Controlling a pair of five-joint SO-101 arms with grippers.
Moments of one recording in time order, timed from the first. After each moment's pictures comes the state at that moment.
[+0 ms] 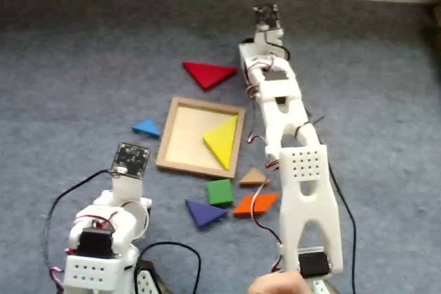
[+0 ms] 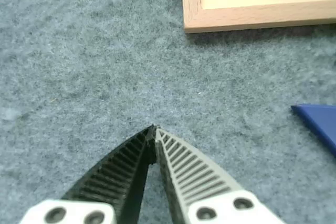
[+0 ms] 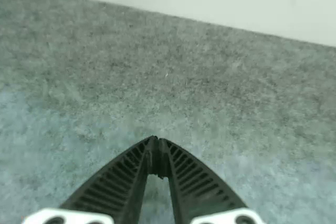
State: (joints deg) left arm -1.0 -101.5 96.0 75.8 -1.5; right arm -13.0 67.8 -50.0 15.8 6.9
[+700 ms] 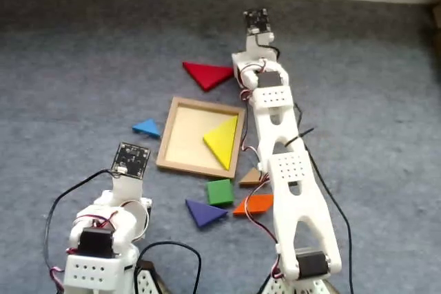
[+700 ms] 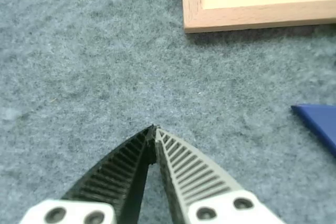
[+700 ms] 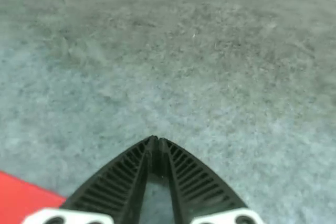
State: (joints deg) left arm -1.0 -101.5 96.0 75.8 -1.5; right arm -14.9 90.7 -93.6 45.8 6.9
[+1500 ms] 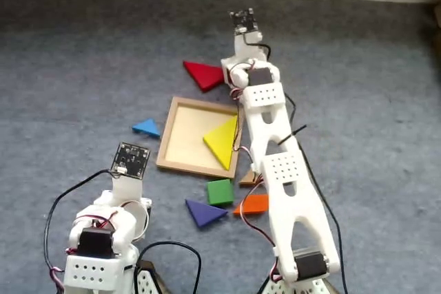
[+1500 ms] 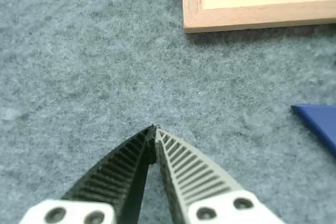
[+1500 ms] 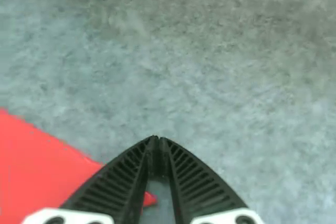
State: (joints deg) left arm -1.0 -101.5 96.0 75.8 -1.5; right arm -19.6 88.9 -95.2 57.1 6.7
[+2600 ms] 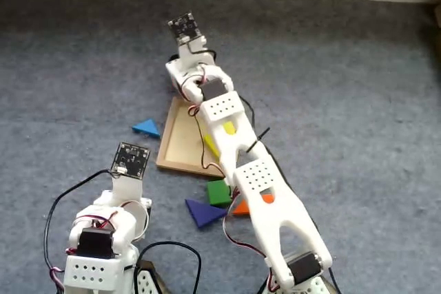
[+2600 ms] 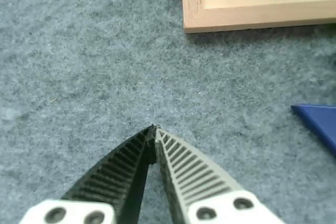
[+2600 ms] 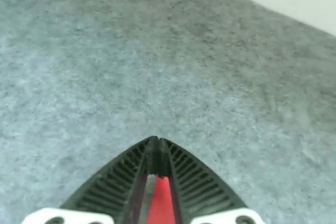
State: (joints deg) left arm -1.0 -101.5 96.0 75.8 -1.5; right arm -32.8 88.6 -95.1 43.8 6.7
